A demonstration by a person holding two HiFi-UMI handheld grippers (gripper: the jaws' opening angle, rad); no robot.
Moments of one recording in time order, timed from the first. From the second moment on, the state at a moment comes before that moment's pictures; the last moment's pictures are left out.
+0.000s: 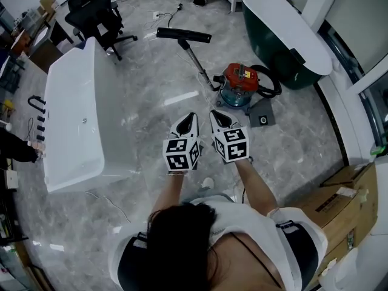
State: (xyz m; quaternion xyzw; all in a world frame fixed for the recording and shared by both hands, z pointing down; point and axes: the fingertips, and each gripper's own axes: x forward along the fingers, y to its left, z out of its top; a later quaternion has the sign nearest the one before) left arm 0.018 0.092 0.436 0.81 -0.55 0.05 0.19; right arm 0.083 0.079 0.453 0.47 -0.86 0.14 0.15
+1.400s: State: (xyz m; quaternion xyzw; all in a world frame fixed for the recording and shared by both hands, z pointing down) left arm -0.007 -0.016 0.441 0.81 -0.55 0.03 0.19; right arm 0.055 -0.020 0.446 0.47 -0.86 0.14 0.14
